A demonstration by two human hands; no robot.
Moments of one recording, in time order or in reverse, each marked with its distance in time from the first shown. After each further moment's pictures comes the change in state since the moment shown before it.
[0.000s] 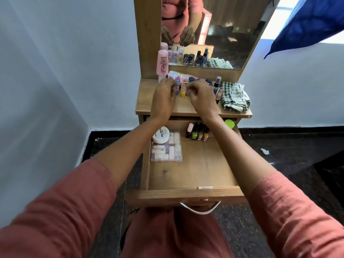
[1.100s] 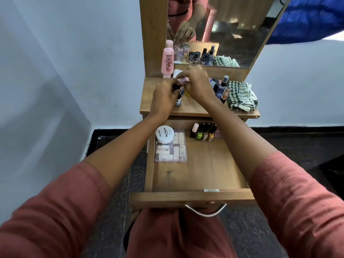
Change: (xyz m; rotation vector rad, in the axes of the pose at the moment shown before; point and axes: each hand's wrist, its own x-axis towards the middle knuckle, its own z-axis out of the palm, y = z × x) left_hand 0.010 -0.010 -0.011 -0.065 -0.047 -0.095; right_hand 0.042 -0.019 0.014 -0.323 -0.144 -0.187
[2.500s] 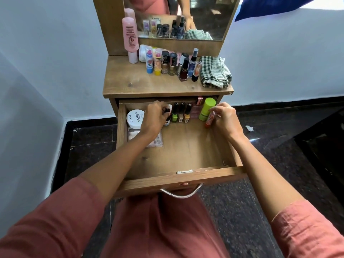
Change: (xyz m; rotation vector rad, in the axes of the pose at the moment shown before) left_hand -0.073 -0.027 0.084 0.134 -0.277 -0.107; right_hand -0.170 0.130 0.002 0.137 -0.028 0.440
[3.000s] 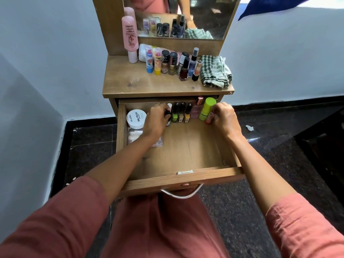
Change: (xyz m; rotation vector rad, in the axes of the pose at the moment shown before) left_hand -0.003 -0.003 0.011 -0.035 -0.018 -0.039; right_hand 0.006 0.004 0.007 -0.105 0.026 -0.024
